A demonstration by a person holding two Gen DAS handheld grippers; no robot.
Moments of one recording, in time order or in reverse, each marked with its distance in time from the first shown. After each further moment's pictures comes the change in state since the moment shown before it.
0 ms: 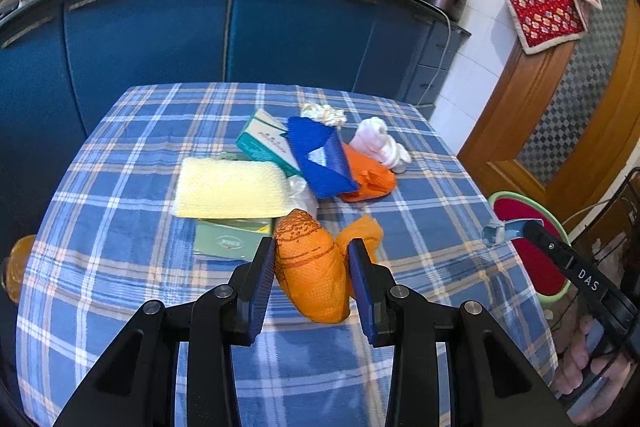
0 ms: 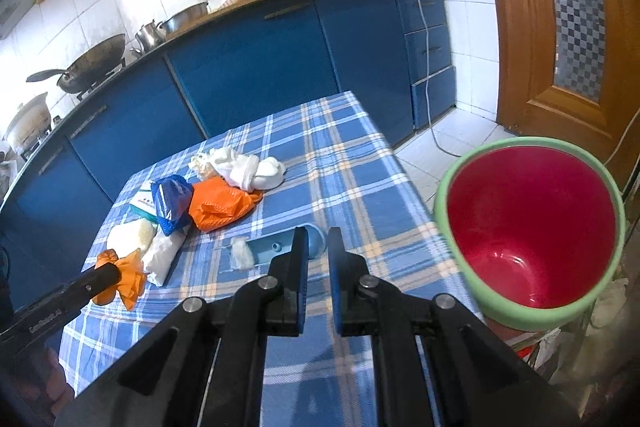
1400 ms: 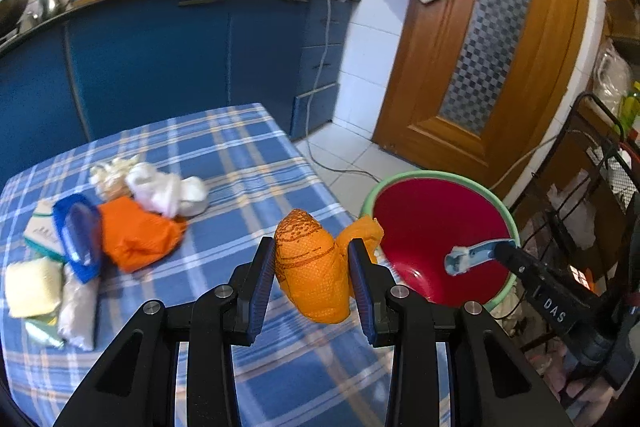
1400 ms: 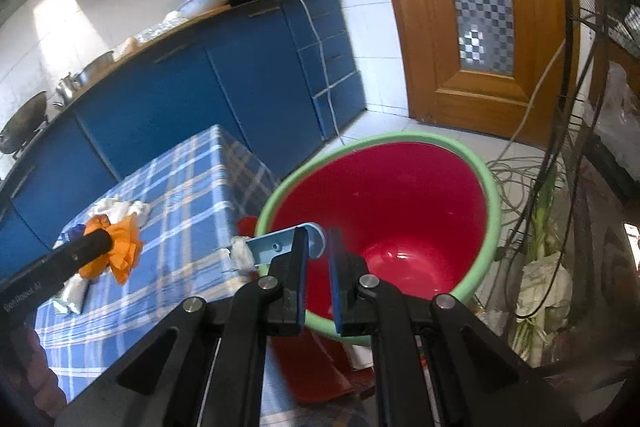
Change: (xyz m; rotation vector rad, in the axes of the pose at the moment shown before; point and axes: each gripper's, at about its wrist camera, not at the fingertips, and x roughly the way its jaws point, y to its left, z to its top) left arm 0.051 -0.180 0.019 0.282 0.026 -0.209; right arm -0.042 -0.133 -0.001 0.173 -0.056 -0.239
